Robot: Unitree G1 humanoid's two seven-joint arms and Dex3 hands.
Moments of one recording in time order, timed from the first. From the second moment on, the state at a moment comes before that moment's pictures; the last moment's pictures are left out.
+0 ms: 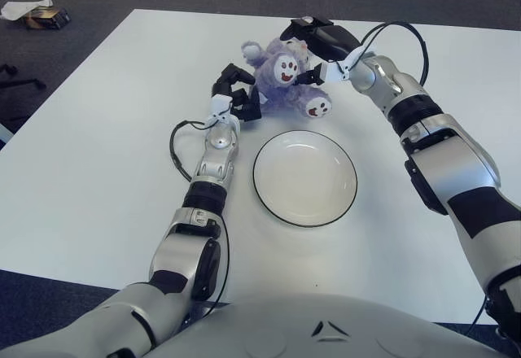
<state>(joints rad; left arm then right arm) -0.51 -0.05 -0.01 0.54 0.18 -0.29 0.29 -1.14 -0.29 0.47 1.11 -0.64 -0.55 -0.05</state>
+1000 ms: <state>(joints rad) -0.42 0.12 -0.18 0.43 0.65 -0.53 0.60 -1.14 -0.29 0.46 1.13 -0.64 -0.47 -0.03</state>
